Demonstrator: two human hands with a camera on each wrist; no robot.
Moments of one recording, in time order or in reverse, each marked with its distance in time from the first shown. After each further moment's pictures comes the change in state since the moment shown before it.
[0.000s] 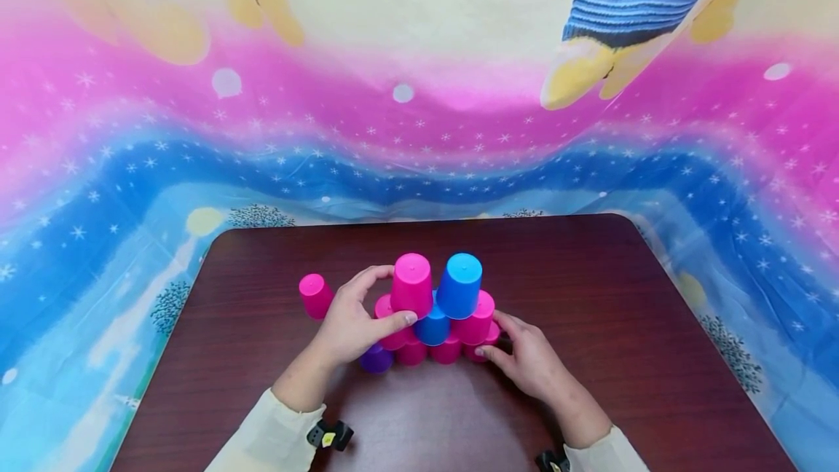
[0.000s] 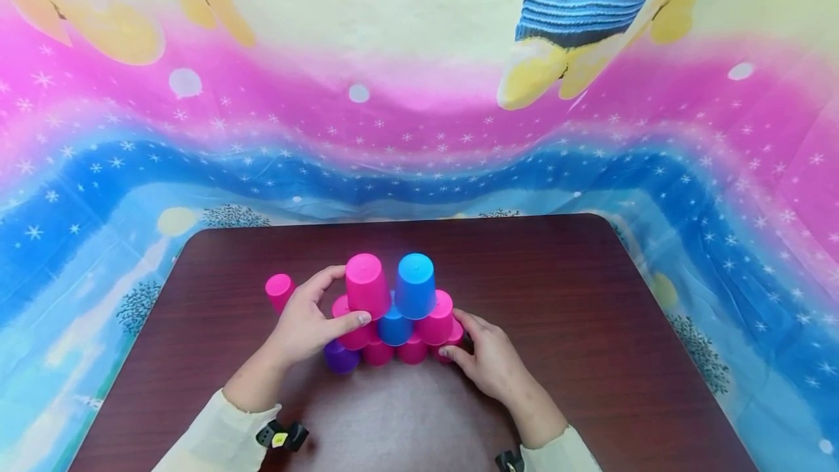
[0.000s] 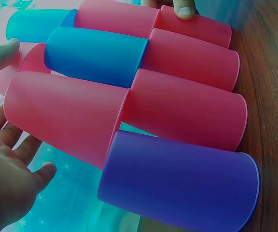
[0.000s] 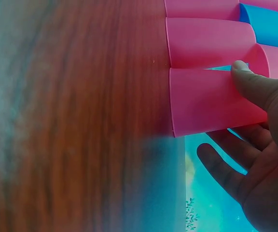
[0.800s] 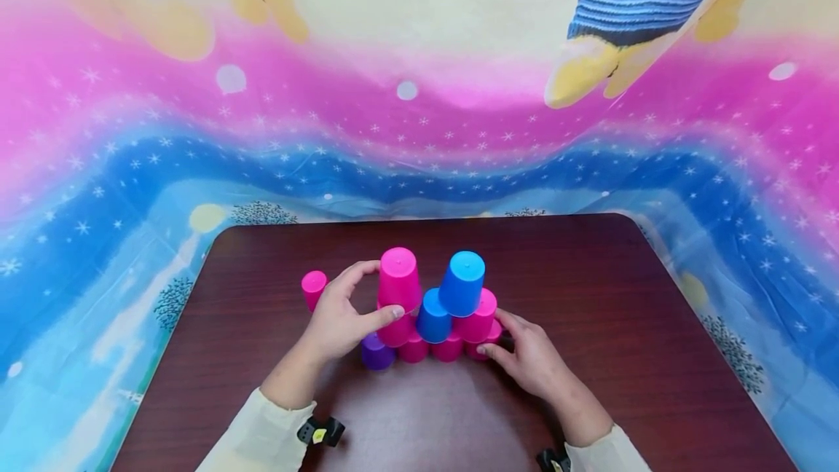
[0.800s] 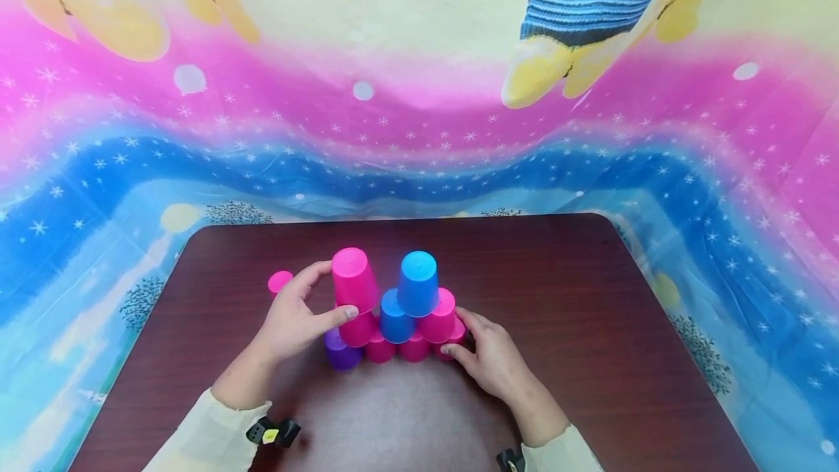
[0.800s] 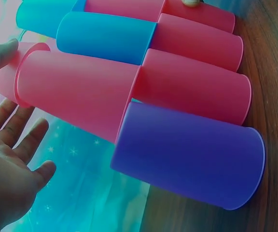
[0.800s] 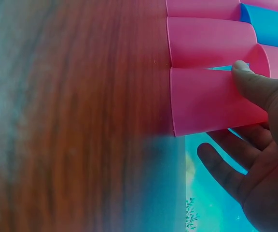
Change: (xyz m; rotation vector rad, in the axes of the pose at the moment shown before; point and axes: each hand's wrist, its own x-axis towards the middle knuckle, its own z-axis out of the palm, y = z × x) left_hand -0.003 -0.009 -0.017 -0.006 0.051 0.044; right_hand 0.001 0.000 0.000 0.000 -0.005 -0.004
